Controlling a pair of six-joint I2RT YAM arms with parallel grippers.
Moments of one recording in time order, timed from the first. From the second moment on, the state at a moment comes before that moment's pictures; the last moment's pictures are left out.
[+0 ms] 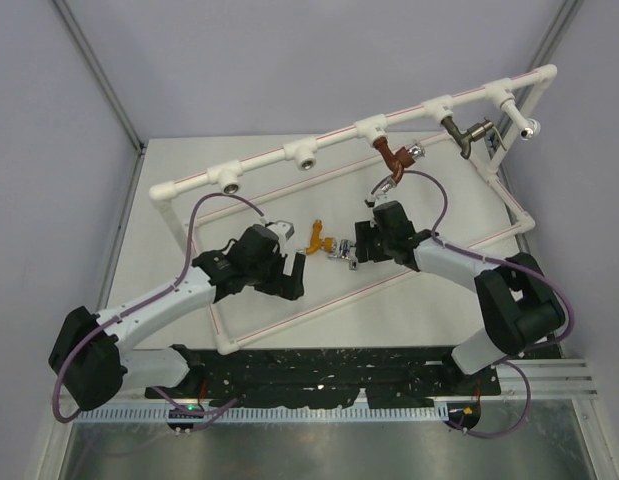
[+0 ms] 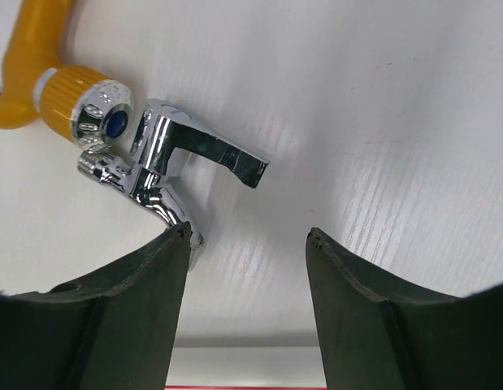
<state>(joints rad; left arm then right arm) -0.75 1.22 0.83 -0.50 0.06 -0.42 0.48 1.57 0.83 -0.13 0.02 0.26</state>
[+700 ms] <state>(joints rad) -0.75 1.03 0.65 -0.30 -0.07 -0.55 0.65 1.60 0.74 0.03 0.24 0.39</state>
